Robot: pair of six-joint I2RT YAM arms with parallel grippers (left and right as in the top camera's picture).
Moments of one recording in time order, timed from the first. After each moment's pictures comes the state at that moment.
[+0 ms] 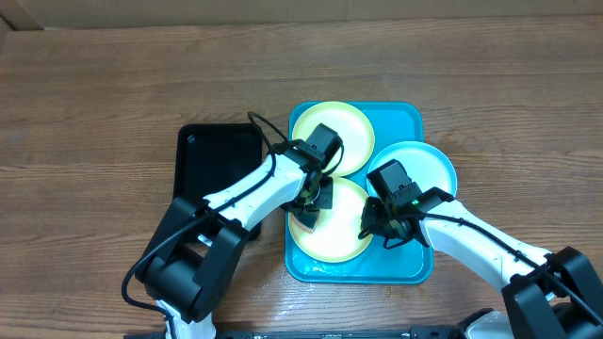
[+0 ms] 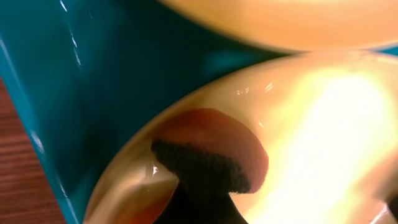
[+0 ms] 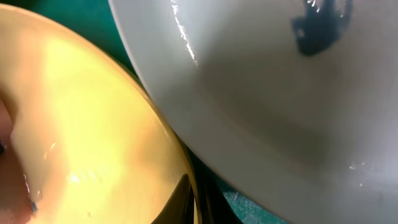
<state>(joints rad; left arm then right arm) -0.61 1.91 1.22 -0.76 0.09 -0.57 0.52 1.54 0.73 -0.51 -0.08 0.77</state>
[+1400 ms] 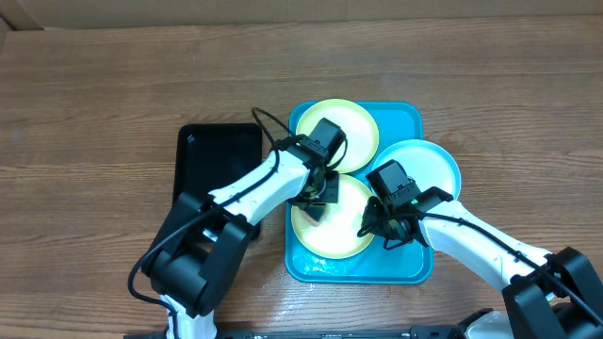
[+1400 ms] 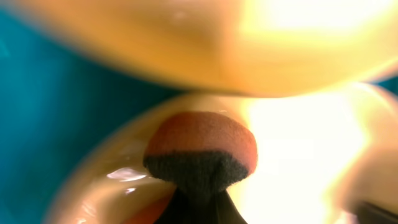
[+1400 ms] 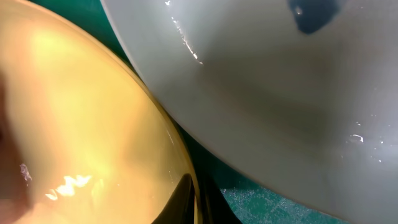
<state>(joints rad) -0.63 1.94 1.25 -0.70 0.15 -0.55 0.53 1.54 0.74 -0.54 -0.05 0.83</state>
